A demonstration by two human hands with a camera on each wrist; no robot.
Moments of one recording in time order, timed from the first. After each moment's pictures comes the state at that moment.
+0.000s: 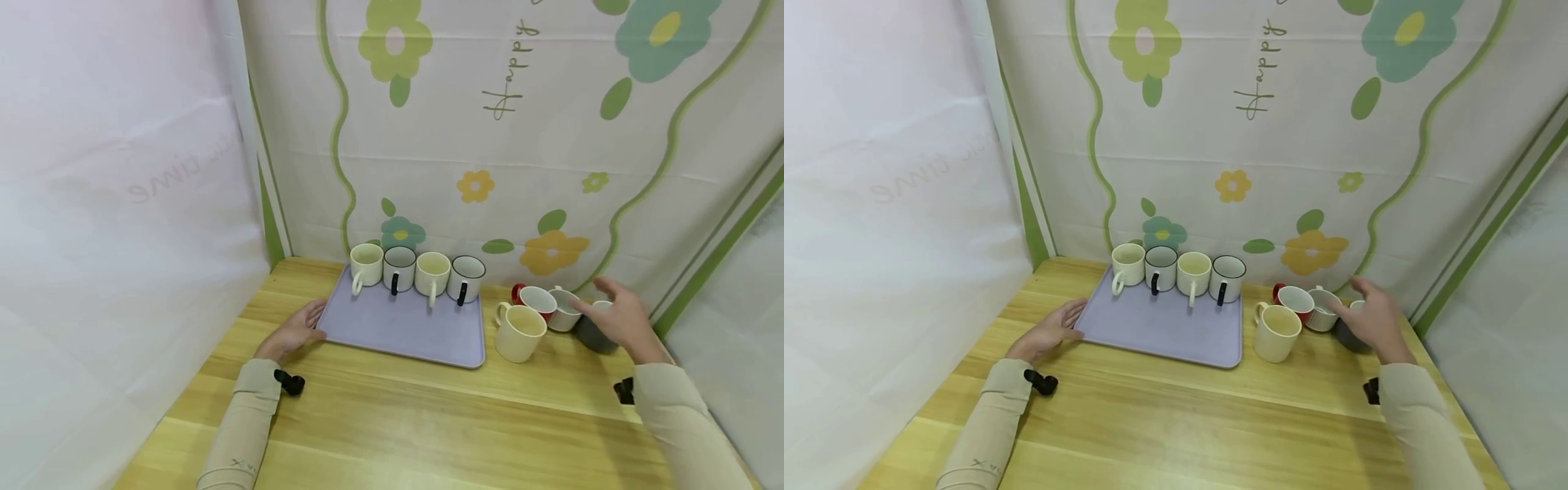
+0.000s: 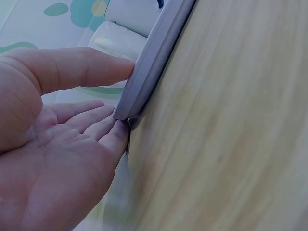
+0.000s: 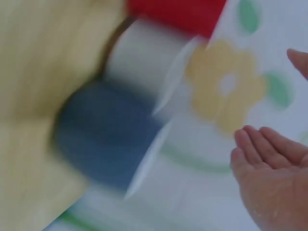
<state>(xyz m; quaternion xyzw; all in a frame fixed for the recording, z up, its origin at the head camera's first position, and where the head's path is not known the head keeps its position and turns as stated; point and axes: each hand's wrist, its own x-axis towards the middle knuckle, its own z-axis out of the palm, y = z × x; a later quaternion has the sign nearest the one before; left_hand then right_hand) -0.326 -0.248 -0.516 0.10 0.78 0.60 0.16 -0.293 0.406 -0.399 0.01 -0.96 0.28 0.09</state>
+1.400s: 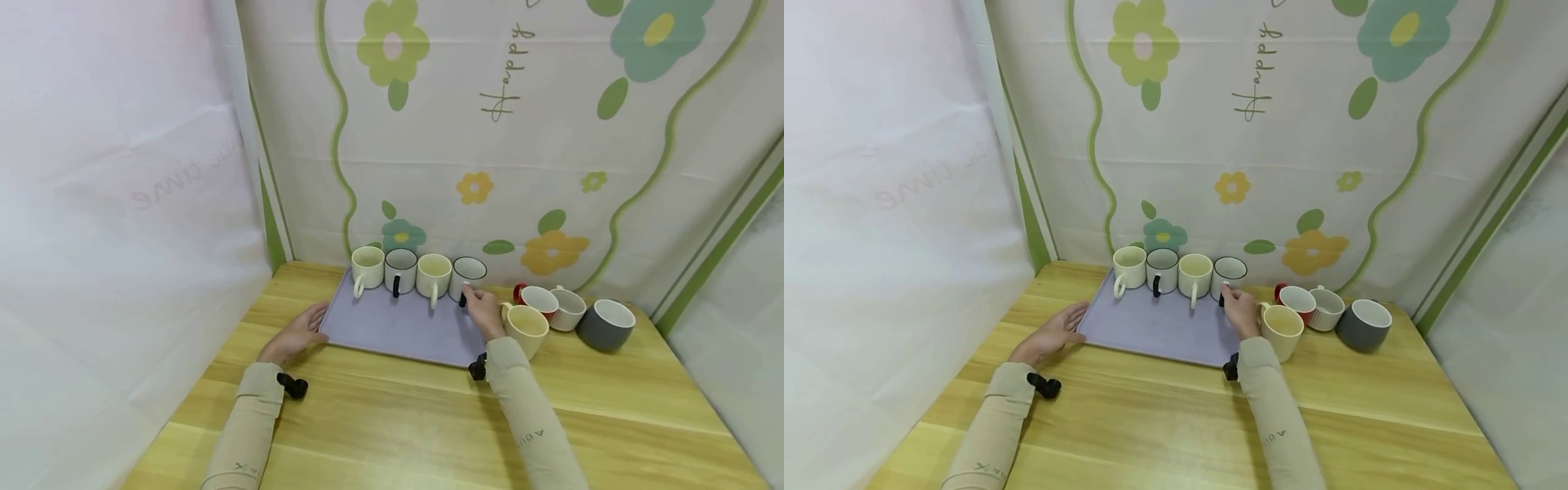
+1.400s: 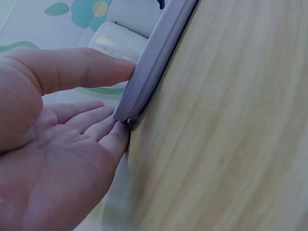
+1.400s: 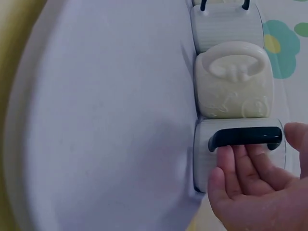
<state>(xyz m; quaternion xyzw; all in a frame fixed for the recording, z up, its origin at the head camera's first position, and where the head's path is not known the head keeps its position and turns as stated) -0.321 -0.248 -0.510 0.10 0.78 0.60 0.16 -0.372 0.189 -0.492 -0.12 -0.85 0.52 0.04</state>
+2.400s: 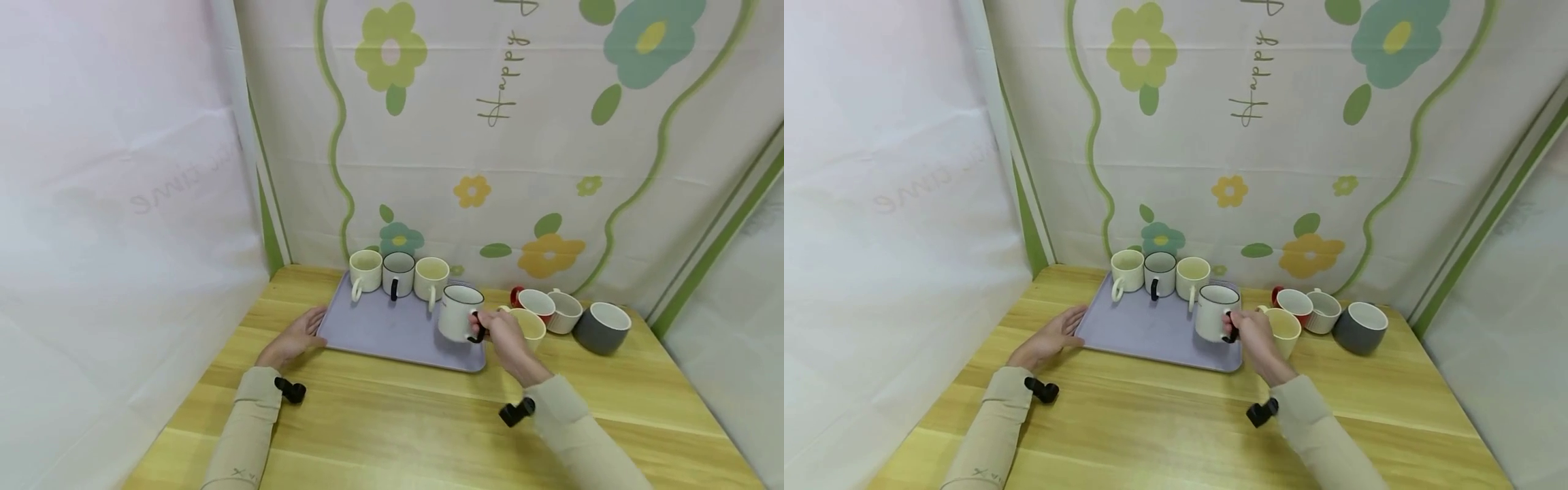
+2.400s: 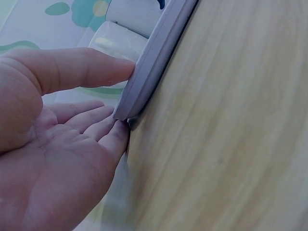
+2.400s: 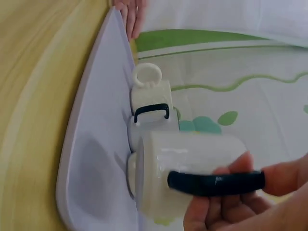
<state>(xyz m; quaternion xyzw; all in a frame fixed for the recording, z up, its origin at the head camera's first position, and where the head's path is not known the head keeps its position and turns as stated) -0.322 -0.247 -0.514 0.10 0.77 0.61 0.16 -0.270 0.199 -0.421 -0.04 -0.75 0.66 -0.04</state>
